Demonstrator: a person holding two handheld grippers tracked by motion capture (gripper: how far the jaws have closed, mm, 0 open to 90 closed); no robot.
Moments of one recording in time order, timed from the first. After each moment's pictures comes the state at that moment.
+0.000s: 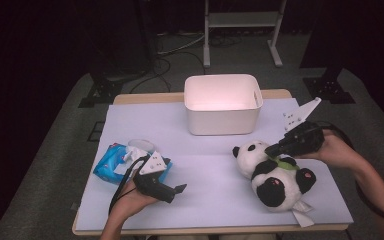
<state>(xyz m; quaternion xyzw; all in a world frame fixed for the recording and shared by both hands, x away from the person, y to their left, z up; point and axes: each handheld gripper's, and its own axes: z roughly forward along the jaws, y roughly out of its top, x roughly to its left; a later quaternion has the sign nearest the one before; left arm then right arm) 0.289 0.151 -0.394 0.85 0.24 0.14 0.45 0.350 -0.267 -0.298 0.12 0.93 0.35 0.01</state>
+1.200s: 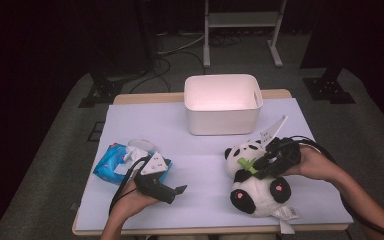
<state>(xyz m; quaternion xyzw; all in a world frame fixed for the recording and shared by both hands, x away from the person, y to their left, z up) 0.289 0.149 -0.397 0.86 0.23 0.14 0.44 0.346 -0.227 -0.345 0.15 0.95 0.27 -0.05</state>
